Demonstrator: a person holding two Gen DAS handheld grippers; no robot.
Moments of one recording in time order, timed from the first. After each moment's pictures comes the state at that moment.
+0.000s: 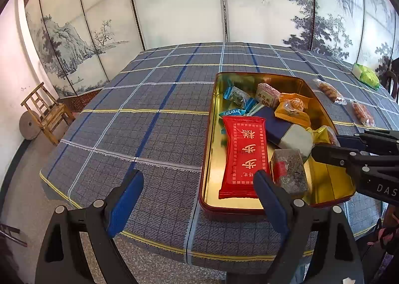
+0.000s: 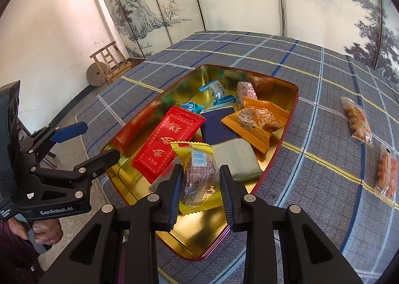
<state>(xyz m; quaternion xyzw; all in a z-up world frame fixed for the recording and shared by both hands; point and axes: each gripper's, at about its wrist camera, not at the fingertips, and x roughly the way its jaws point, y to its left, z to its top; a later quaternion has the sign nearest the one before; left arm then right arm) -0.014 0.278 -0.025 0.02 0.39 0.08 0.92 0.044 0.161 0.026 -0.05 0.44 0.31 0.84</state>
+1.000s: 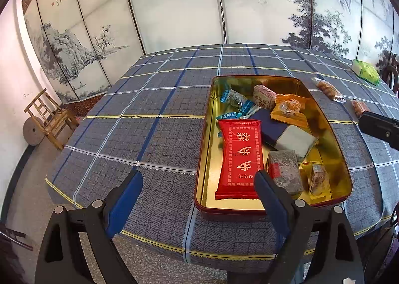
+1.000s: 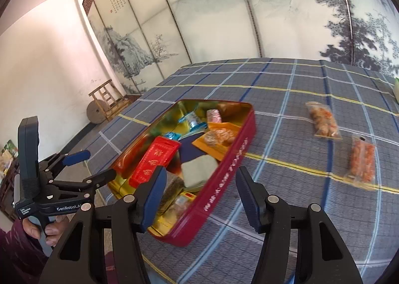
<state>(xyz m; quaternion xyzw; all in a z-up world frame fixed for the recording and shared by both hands) -0.020 0.267 -0.021 0.04 0.38 0.08 0.92 0.031 0.083 0.052 0.04 0.37 0.29 0.88</state>
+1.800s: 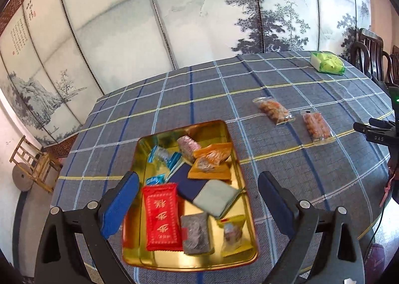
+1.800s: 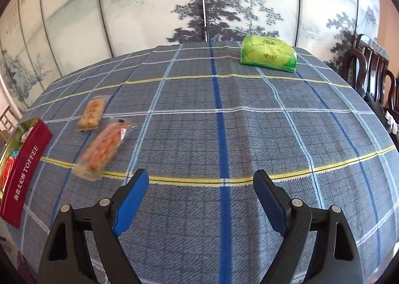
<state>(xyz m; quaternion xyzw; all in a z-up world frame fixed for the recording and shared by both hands) 0.045 0.144 0.047 0.12 0.37 -0.01 0.92 0.086 -0.174 0.019 0.03 0.41 -0.02 0.91</state>
